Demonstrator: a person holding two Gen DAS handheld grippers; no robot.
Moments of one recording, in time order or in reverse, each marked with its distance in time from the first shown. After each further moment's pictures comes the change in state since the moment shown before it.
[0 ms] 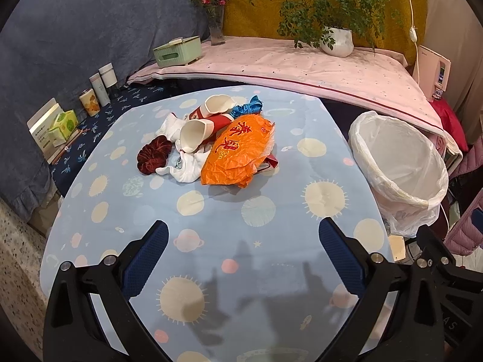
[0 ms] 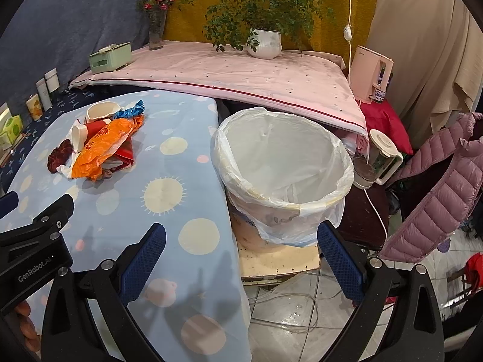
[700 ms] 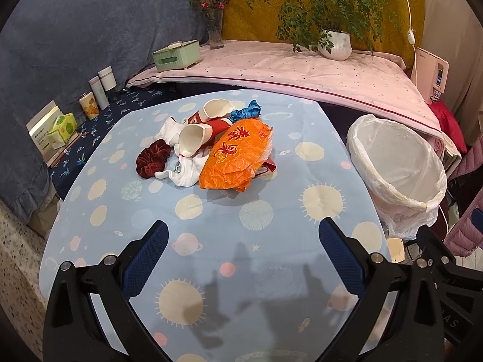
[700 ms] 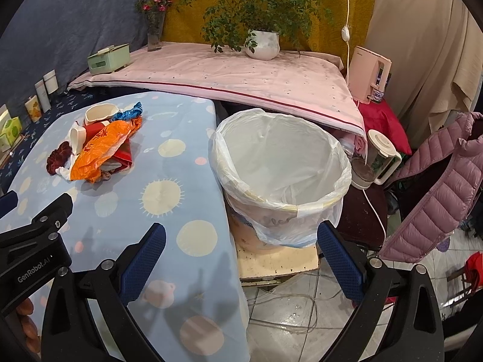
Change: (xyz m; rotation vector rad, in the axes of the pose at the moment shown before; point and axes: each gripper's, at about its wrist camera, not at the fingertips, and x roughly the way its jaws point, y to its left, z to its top) left arm -0.002 -0.002 0.001 0.003 -0.016 -0.005; right arm -0.001 -0.002 0.000 0.002 -0.001 0.001
